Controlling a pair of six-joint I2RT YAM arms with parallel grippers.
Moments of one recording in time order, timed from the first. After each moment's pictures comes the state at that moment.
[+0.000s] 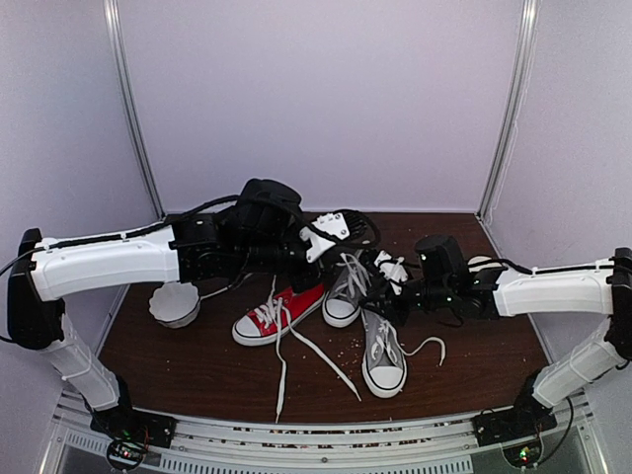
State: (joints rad) left arm -1.09 1.59 1.39 -0.30 -0.11 0.41; right arm 0.77 1.40 0.75 0.07 -0.27 -0.12
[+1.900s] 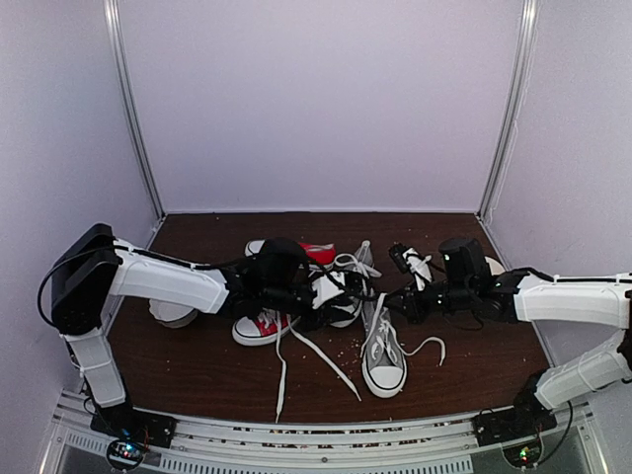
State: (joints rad) left arm -0.98 1.82 1.08 0.22 0.37 0.48; right arm 0.68 1.26 0.66 0.02 -0.33 0.13
